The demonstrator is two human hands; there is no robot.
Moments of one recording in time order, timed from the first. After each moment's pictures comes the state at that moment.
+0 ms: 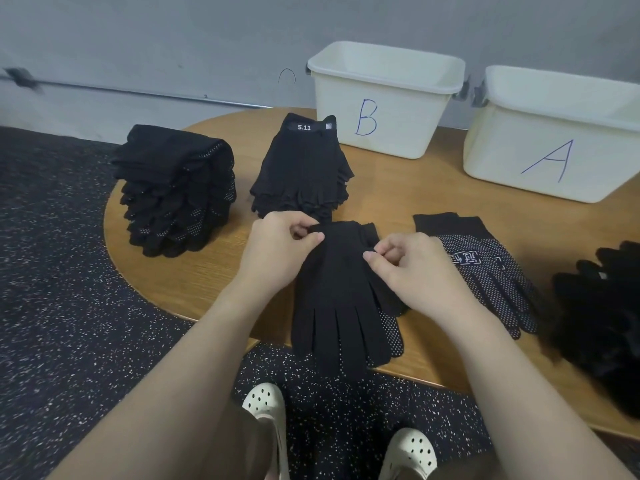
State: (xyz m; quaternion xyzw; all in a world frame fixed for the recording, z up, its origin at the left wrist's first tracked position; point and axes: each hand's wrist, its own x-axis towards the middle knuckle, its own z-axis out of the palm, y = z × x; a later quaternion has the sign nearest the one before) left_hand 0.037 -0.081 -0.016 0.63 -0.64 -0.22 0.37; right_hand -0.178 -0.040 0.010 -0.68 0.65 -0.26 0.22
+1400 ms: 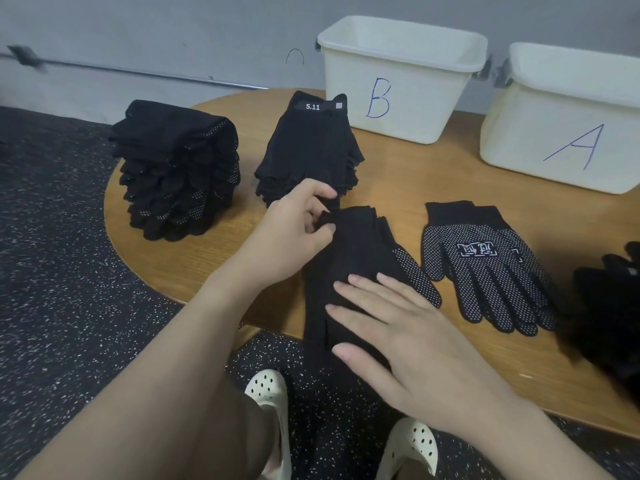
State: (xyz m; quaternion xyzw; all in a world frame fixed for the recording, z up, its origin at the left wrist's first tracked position) left_hand 0.041 -0.066 0.007 0.51 -0.74 -0.26 0.34; right_hand -0.165 0.047 0.009 -0.89 0.44 -0.07 0.08
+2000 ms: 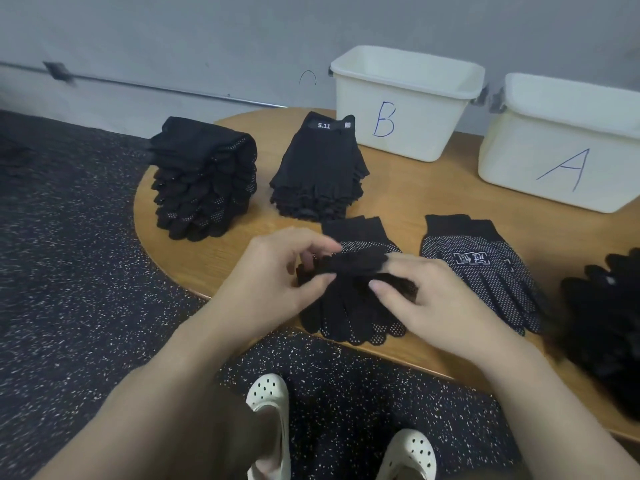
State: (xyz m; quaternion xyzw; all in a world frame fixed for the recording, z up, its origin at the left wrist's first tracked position) left_hand 0.061 0.014 0.027 0.46 -0.77 -0.21 0.39; right_hand -0.185 0.007 0.027 -0.82 0.47 -0.22 0.25
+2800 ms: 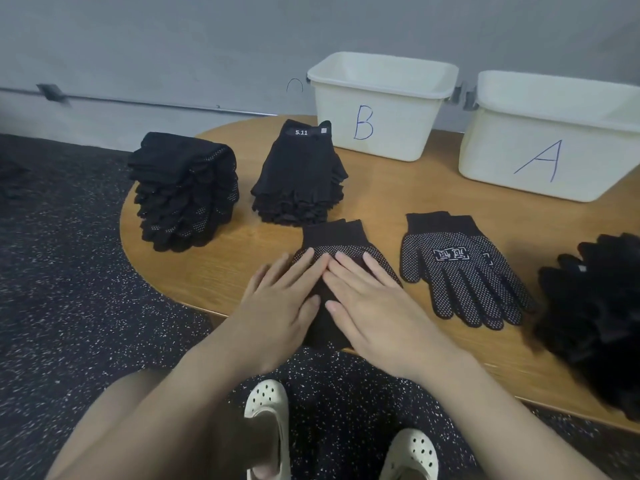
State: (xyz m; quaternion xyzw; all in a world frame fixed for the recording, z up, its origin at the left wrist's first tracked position) left_hand 0.037 0.024 -0.004 0.57 -0.80 -0.18 0.06; right_hand -0.164 0.017 -0.008 -0.89 0.45 -0.06 0.05
